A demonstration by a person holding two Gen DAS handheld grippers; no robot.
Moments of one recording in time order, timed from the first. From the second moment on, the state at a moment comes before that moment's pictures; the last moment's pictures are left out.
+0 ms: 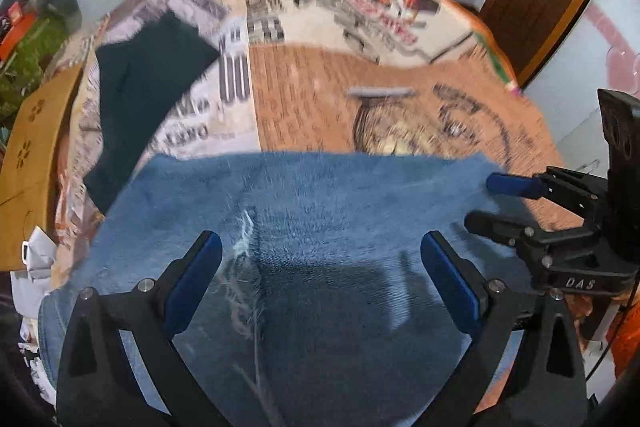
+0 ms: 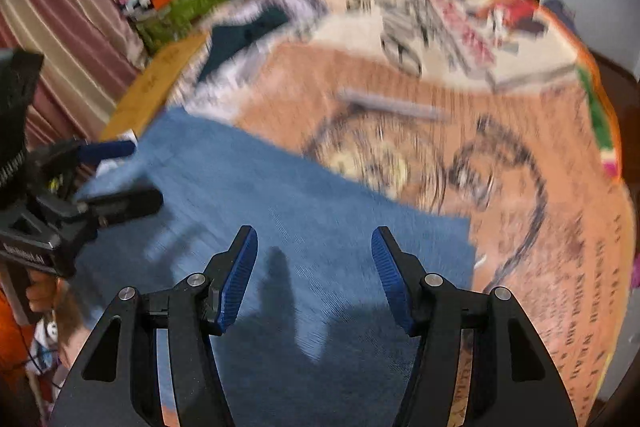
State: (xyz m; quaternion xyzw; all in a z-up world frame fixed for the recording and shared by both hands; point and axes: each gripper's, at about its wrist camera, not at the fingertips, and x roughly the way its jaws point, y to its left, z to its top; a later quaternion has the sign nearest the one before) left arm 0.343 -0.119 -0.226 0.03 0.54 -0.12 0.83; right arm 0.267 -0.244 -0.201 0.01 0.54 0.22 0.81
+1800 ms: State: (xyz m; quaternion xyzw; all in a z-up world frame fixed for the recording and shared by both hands) left arm 0.150 0.155 -0.237 -0.27 0.50 0.11 0.81; right arm 0.199 -0.142 -0.160 -0.05 0.45 0.29 0.84
